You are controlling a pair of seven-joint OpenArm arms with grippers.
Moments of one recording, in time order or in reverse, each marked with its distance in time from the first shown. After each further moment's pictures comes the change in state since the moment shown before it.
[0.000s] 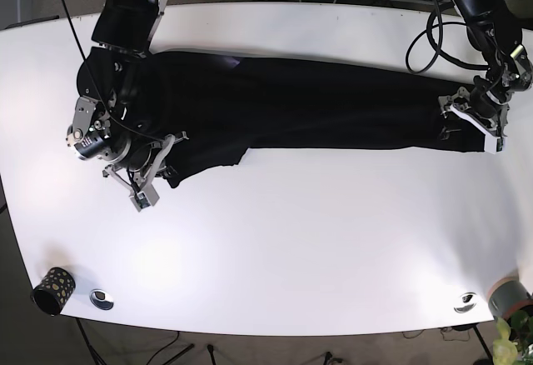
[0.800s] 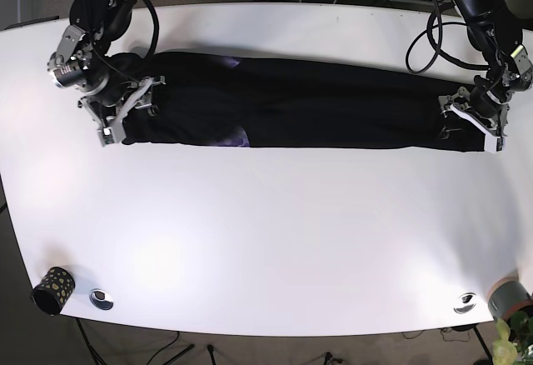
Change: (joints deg) left arm 0.2 -0.1 0.0 -0.1 -0.2 -0.2 0.0; right arm -14.8 -3.1 16.9 9.9 4.7 0.2 -2.2
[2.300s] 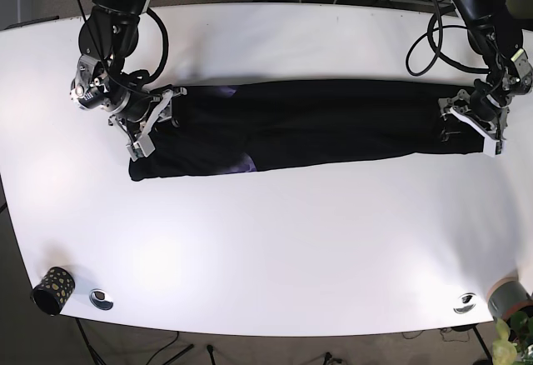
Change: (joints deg) left arm -2.5 -0.2 1.2 -0.6 0.5 0.1 0.8; right arm 5.5 4.0 -13.3 -18.0 -2.2 0.5 11.5
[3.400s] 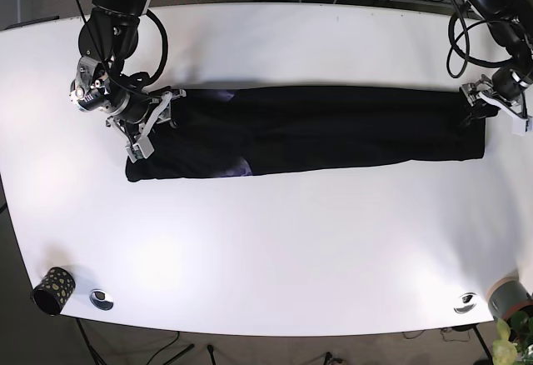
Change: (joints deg) left arm -0.3 -1.5 -15.6 -3.3 -15.8 -6.9 16.6; right arm 0.2 -0.1 -0.2 1.0 -1.3 -0.5 -0.6
